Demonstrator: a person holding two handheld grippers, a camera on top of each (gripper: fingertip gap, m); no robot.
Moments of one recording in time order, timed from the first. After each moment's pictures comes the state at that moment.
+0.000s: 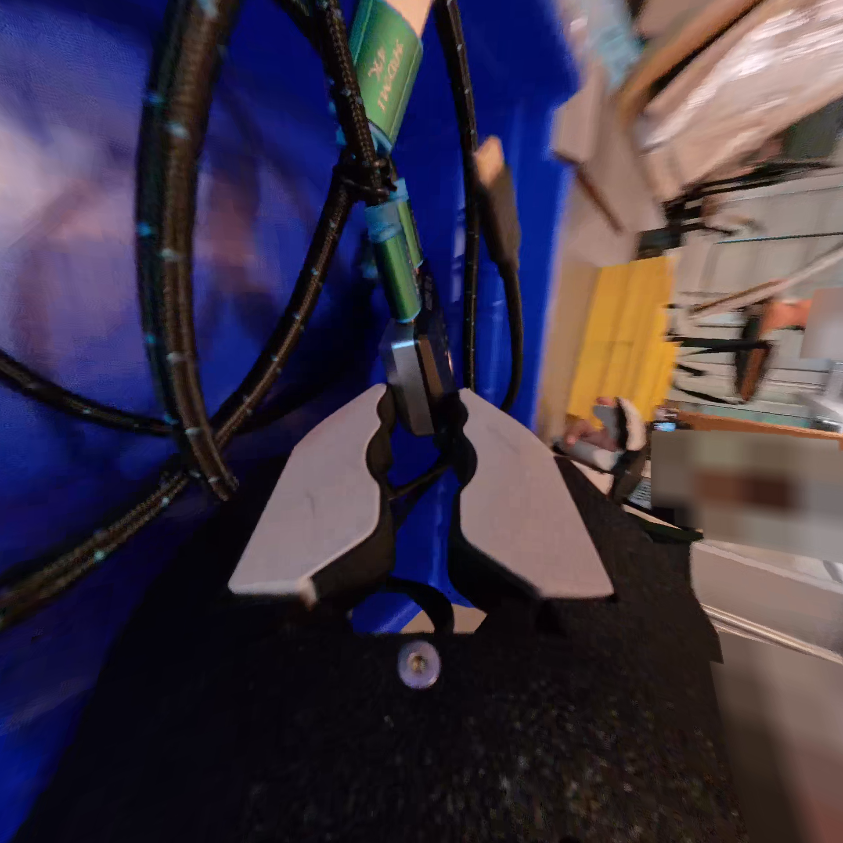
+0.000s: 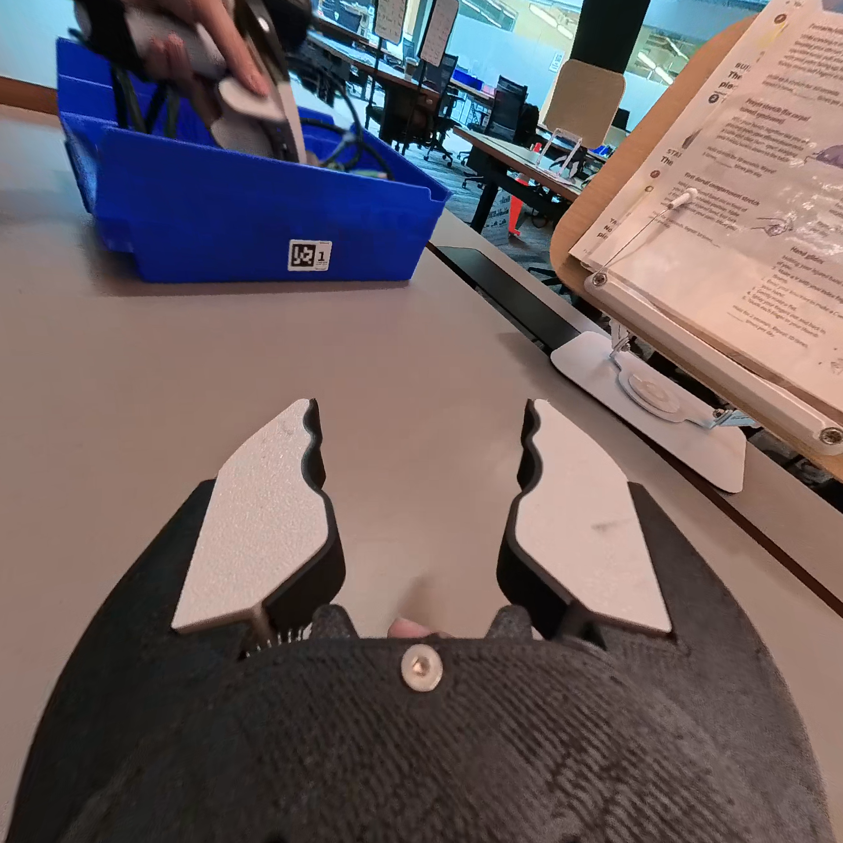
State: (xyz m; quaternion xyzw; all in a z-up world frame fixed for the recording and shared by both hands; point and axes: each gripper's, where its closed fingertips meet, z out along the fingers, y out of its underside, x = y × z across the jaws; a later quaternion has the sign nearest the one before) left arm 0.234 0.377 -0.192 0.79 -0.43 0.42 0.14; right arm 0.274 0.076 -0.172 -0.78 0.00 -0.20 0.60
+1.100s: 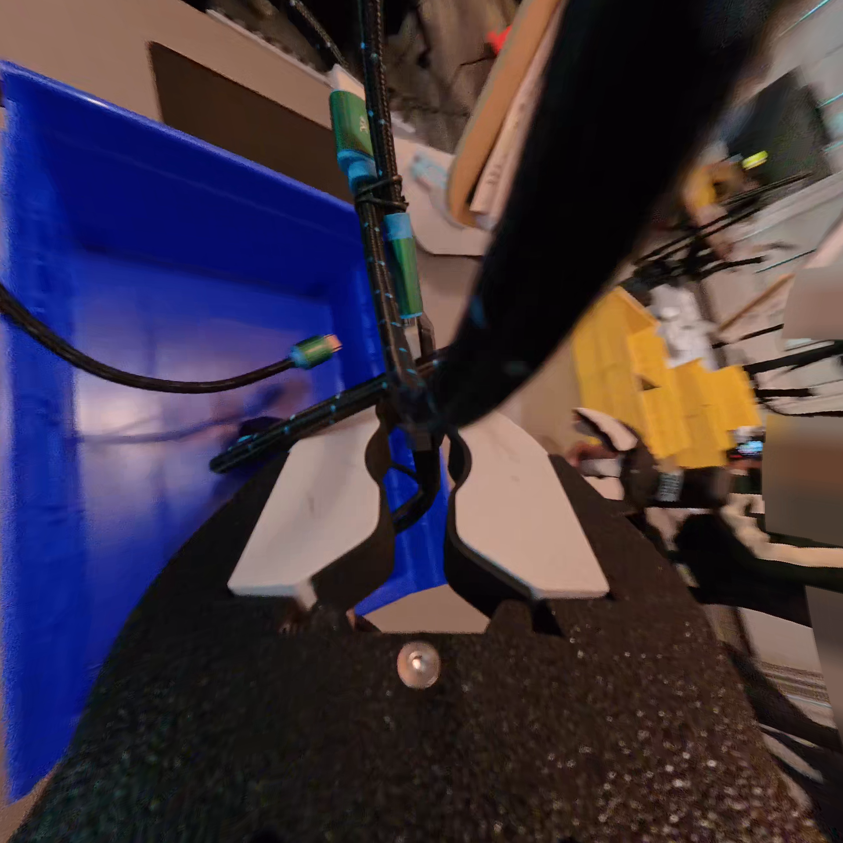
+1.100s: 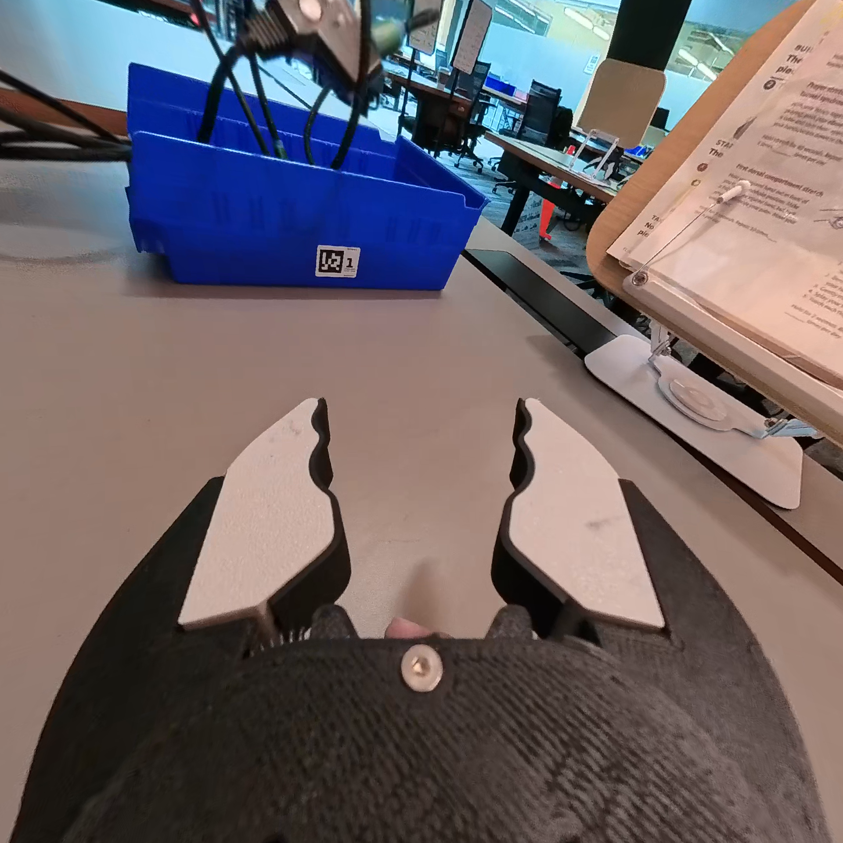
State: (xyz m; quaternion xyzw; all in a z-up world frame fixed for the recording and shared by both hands) left arm 0.197 0.377 -0.078 0.72 -0.47 0.50 -0.07; right arm 0.264 0.081 -0.178 -0.78 -0.01 -0.16 0.61
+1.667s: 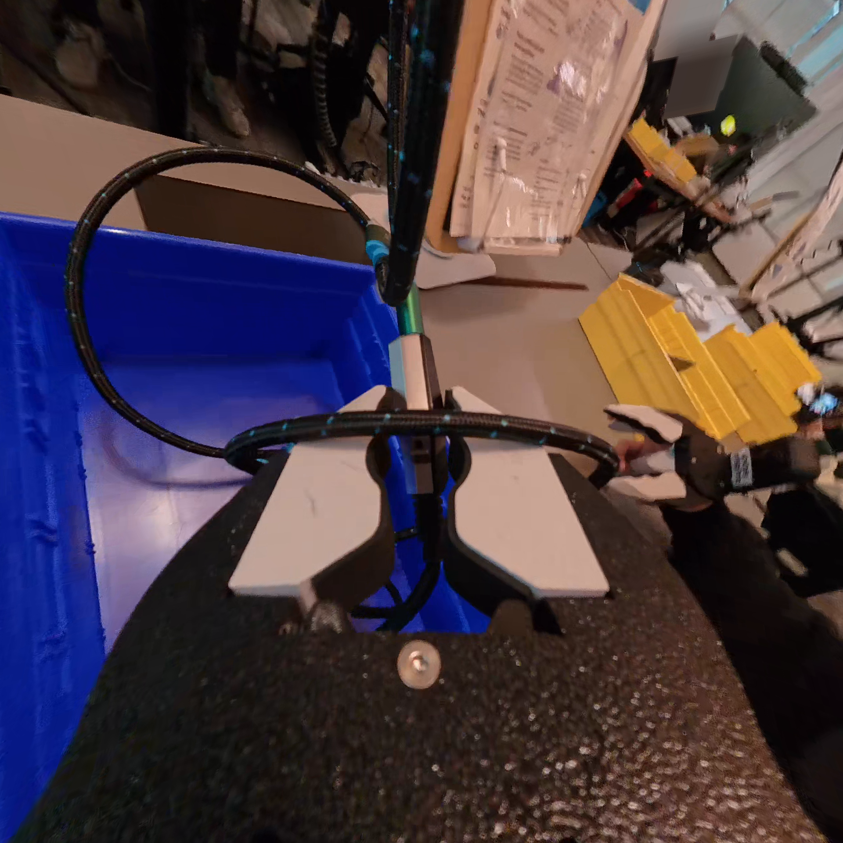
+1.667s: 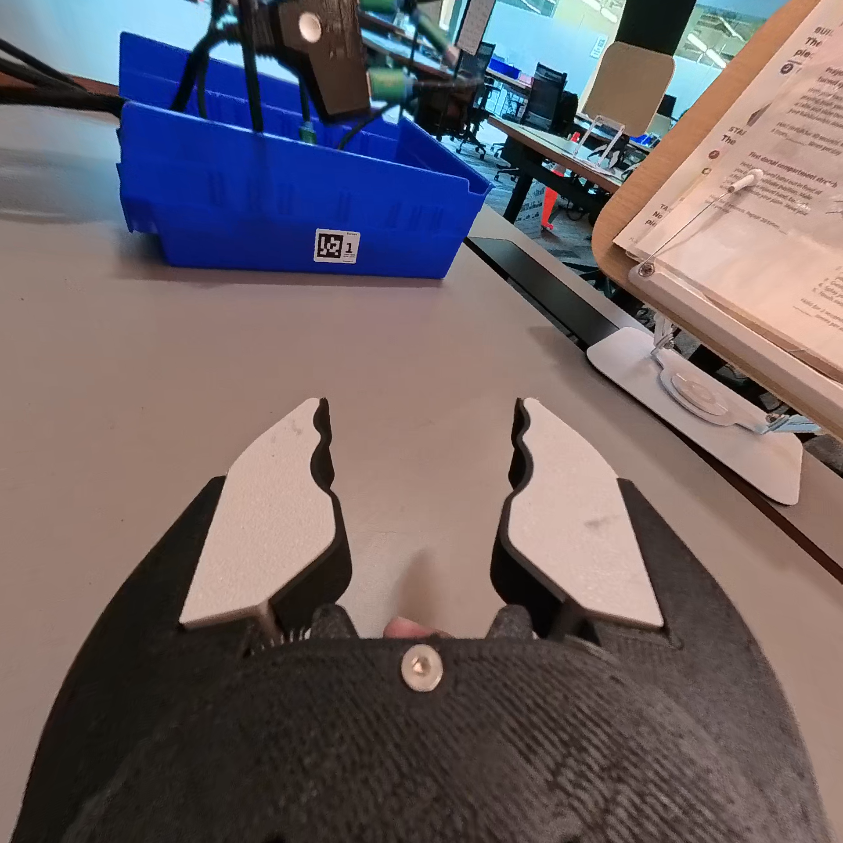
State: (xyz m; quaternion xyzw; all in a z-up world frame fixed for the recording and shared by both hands) left arm 0.219 0.370 -0.088 0.64 -0.53 0.53 -0.16; right arm 0.265 0.082 -0.184 -0.79 -0.02 -0.17 0.59
